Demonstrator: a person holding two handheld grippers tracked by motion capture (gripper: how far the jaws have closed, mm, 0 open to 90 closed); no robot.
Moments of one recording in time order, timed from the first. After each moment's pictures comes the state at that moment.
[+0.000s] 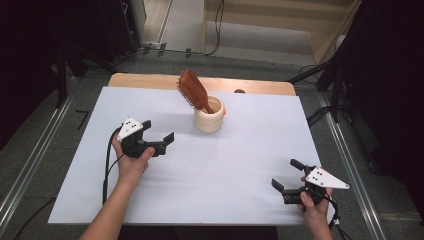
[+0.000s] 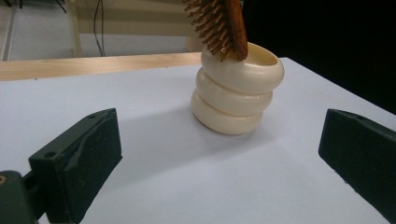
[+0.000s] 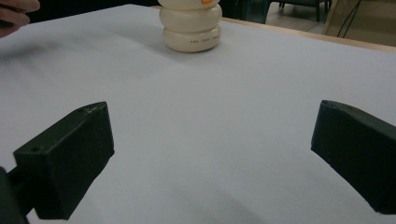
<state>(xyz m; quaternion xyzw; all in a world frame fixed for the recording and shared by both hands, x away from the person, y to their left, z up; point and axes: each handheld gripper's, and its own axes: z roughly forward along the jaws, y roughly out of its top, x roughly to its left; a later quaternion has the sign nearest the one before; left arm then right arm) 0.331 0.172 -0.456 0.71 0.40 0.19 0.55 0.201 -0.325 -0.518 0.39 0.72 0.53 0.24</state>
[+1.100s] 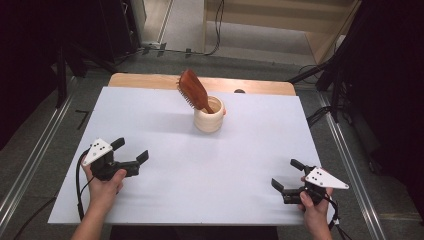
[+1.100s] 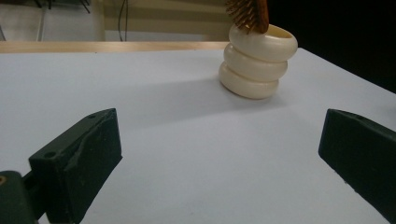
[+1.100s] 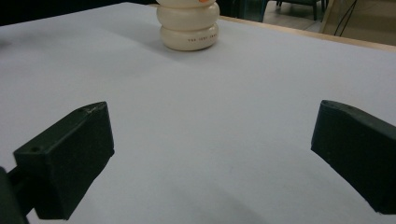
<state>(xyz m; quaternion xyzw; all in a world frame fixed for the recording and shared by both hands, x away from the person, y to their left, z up) 0.278 0.237 -0.467 0.70 0.42 0.21 0.54 0.201 -0.325 -0.518 0.39 0.72 0.52 0.24</state>
